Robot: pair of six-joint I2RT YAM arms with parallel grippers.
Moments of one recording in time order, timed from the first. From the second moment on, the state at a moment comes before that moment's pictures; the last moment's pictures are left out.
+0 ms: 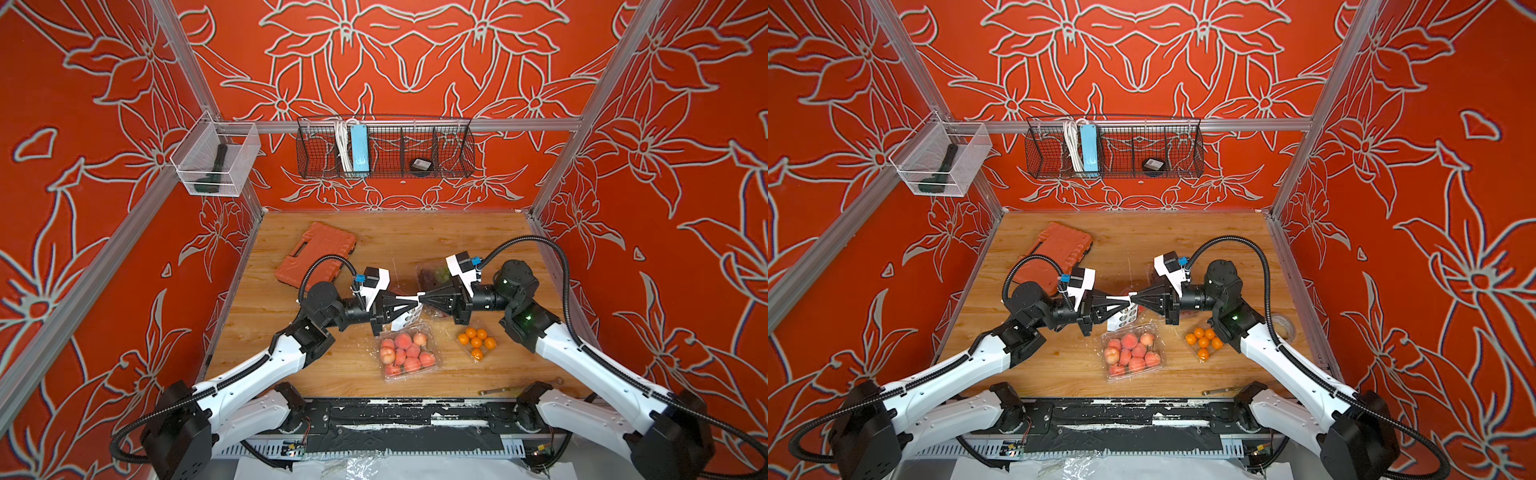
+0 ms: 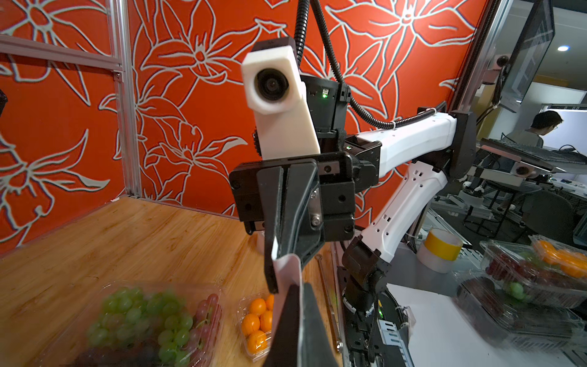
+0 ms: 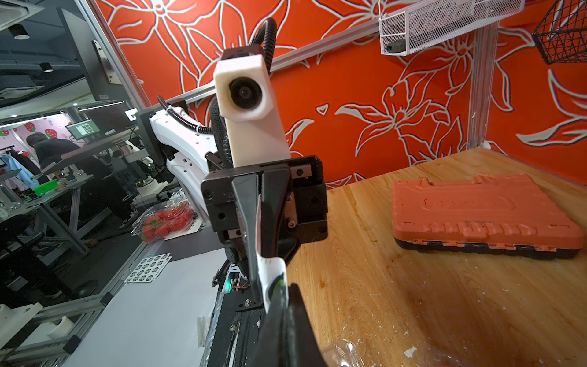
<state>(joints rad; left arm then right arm) -0.65 1.02 0.58 0.60 0.75 -0.25 0.55 1.02 0.71 0.31 -1.01 0.29</state>
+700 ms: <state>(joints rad) -0.64 1.01 0.58 0.59 0.70 -0.26 0.55 0.99 0.71 0.31 -1.02 0.29</state>
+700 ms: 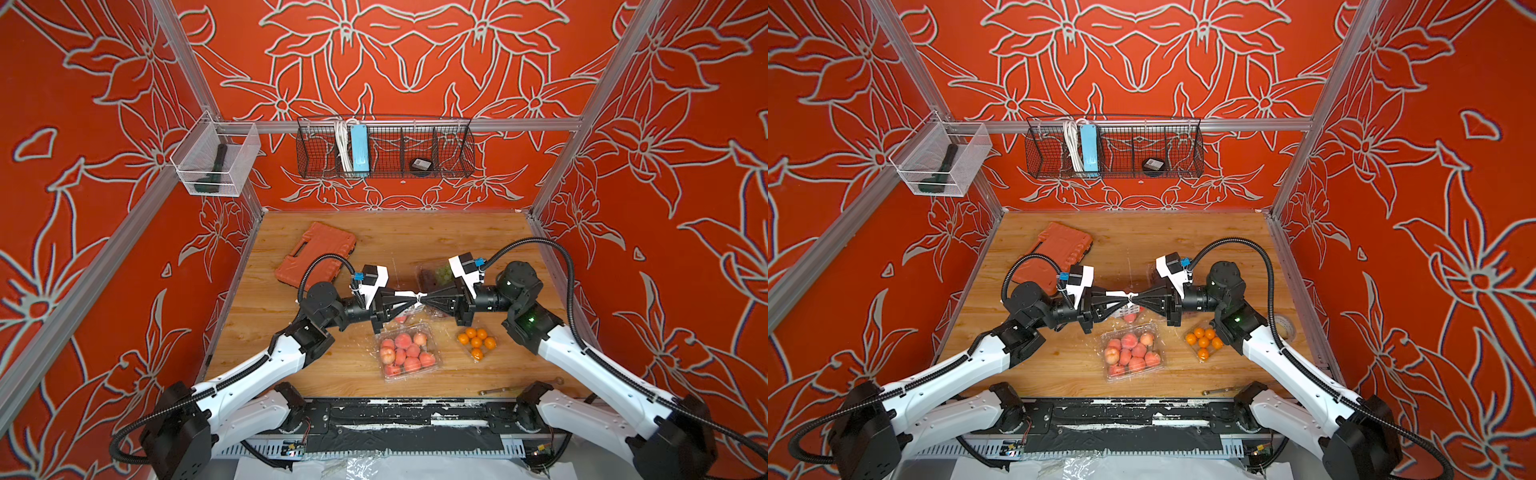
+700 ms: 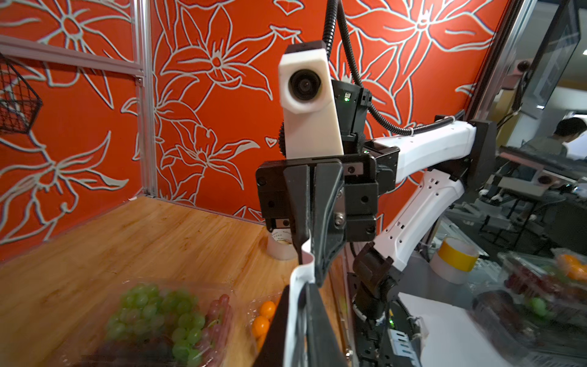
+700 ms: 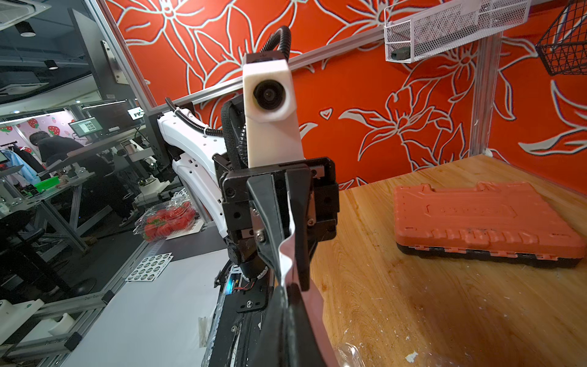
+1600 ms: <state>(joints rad) -0.64 1.01 0.58 0.57 0.66 -0.24 0.56 0.99 0.71 0.31 -1.01 0.29</state>
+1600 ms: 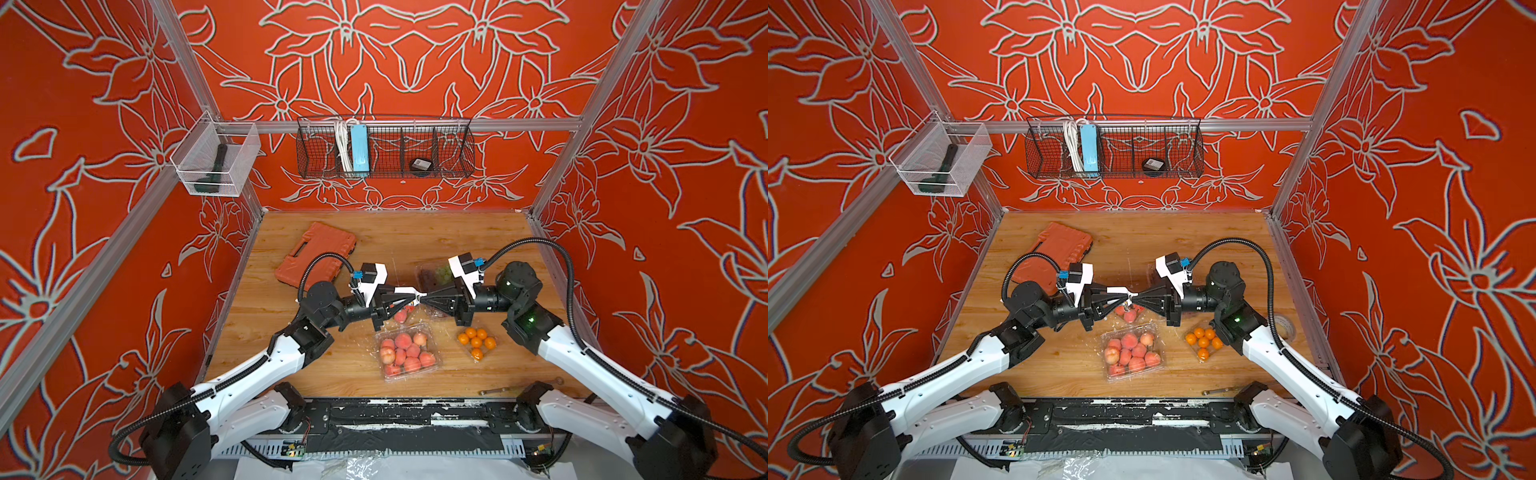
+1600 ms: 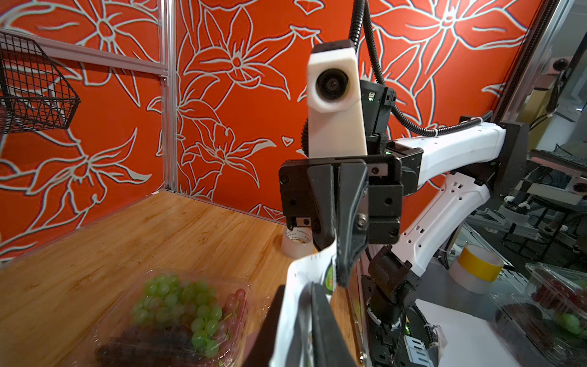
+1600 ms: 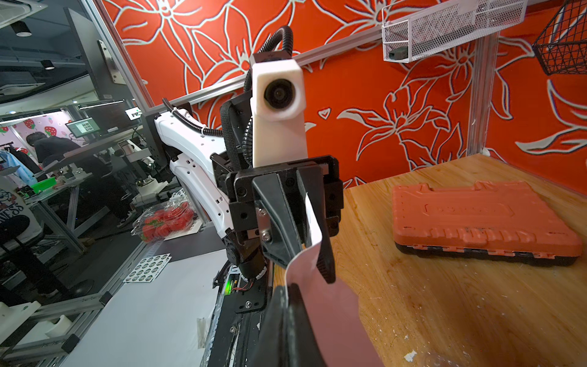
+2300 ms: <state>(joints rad) -0.63 1.01 0.58 0.57 0.67 -0.24 0.56 1.00 0.71 0.30 -1.01 0.27</state>
